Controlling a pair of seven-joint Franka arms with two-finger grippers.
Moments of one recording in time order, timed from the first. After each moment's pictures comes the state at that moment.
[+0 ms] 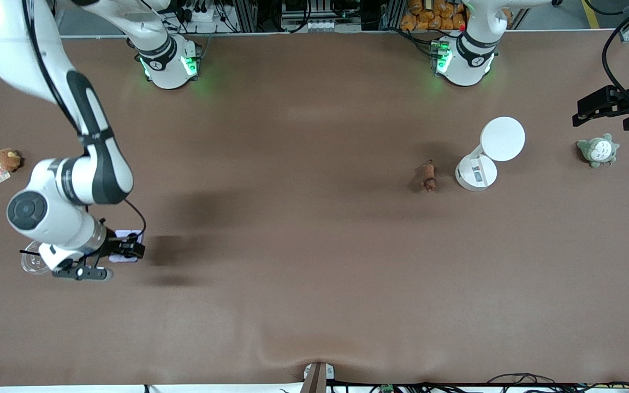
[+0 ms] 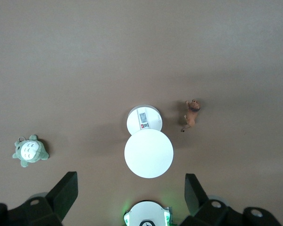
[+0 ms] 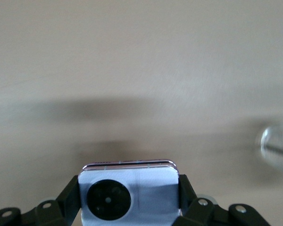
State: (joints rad) left arm -0.03 0.02 0.02 -1.47 -0.02 1.38 0.07; right arm 0.01 0.62 -0.01 -1.64 -0.03 2.33 0.03
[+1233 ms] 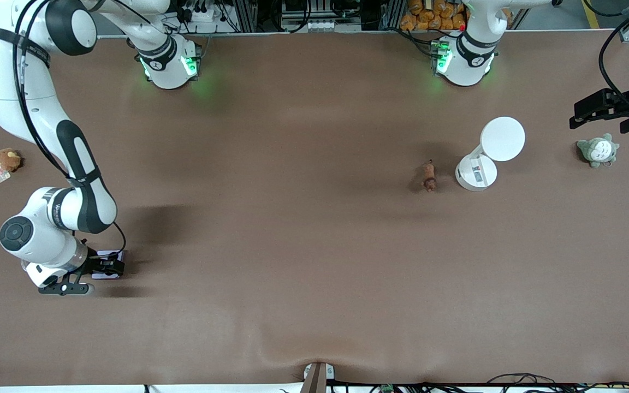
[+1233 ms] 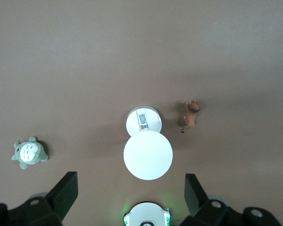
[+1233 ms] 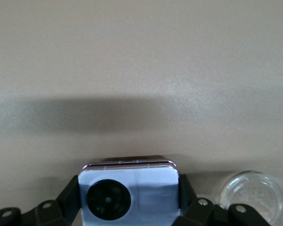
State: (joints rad) left arm -0.04 0.02 0.02 -1.47 -0.02 1.39 0.07; right arm -0.13 0.80 -0.01 -1.58 -0.03 2.48 -0.10
